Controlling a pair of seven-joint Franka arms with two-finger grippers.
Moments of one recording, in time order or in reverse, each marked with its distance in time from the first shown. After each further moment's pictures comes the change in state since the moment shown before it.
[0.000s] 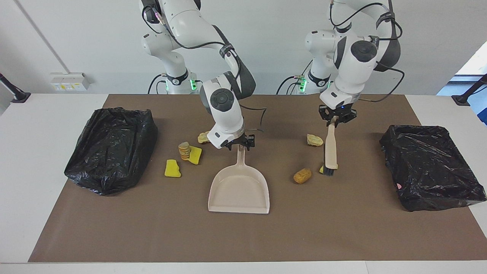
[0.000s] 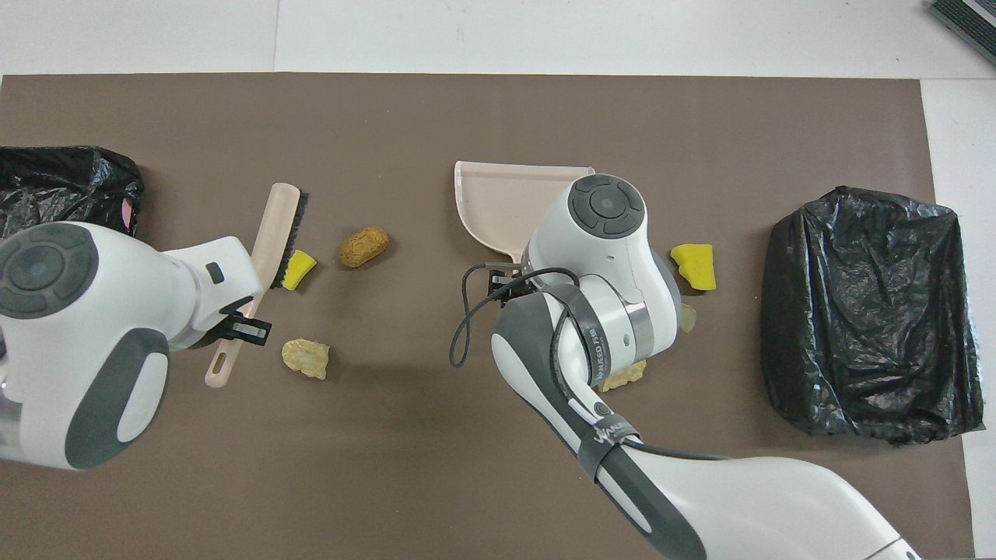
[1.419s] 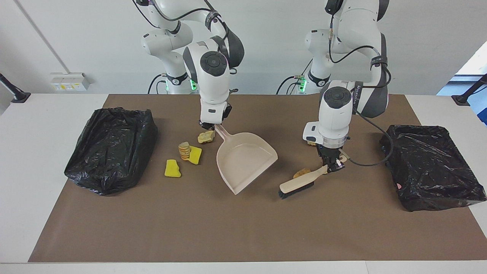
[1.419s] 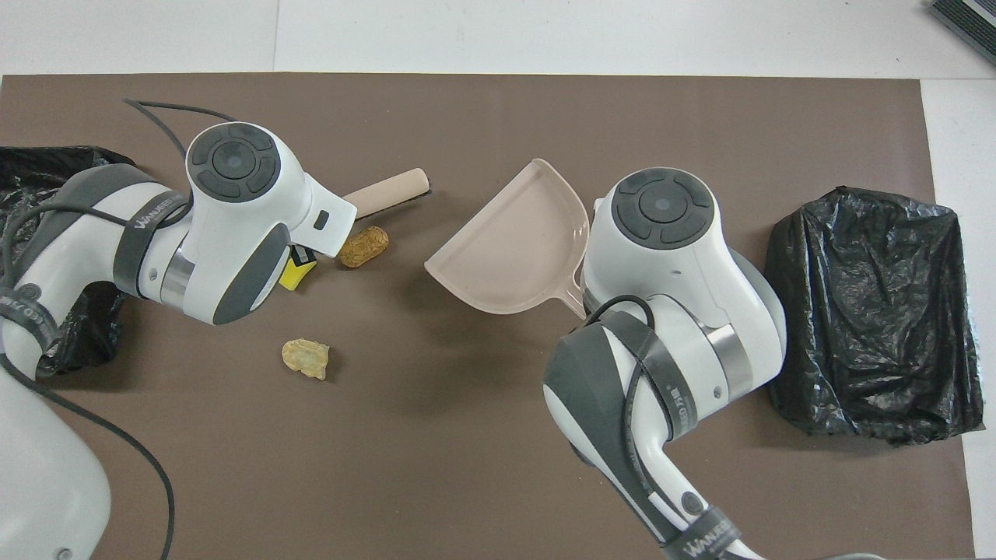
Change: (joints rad) left arm -0.096 0.423 -0.038 0.357 0.276 0.137 0.672; right arm -0.033 -0.228 -0.001 -0.051 -0.236 -0.306 -0.834
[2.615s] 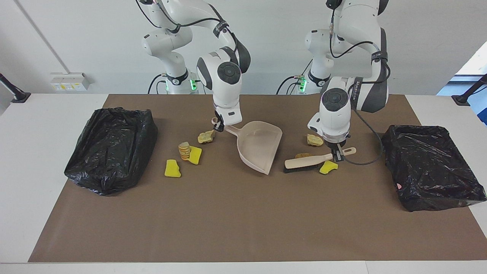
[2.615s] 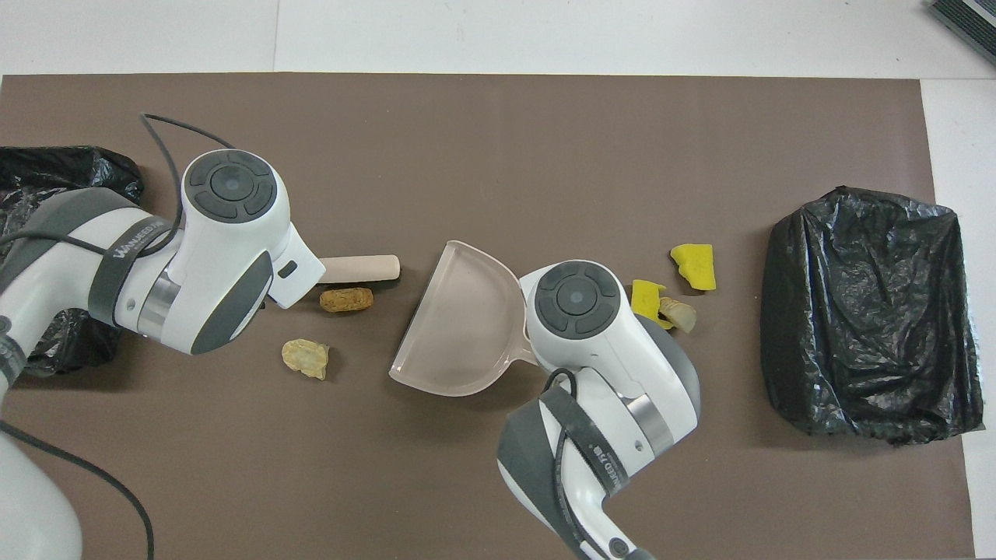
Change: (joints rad) left arm 0.017 -0.111 0.007 -0.119 0.041 -0.179 0.256; right arm 0.128 -0.013 0.005 -0.195 -0.006 0.181 -0.160
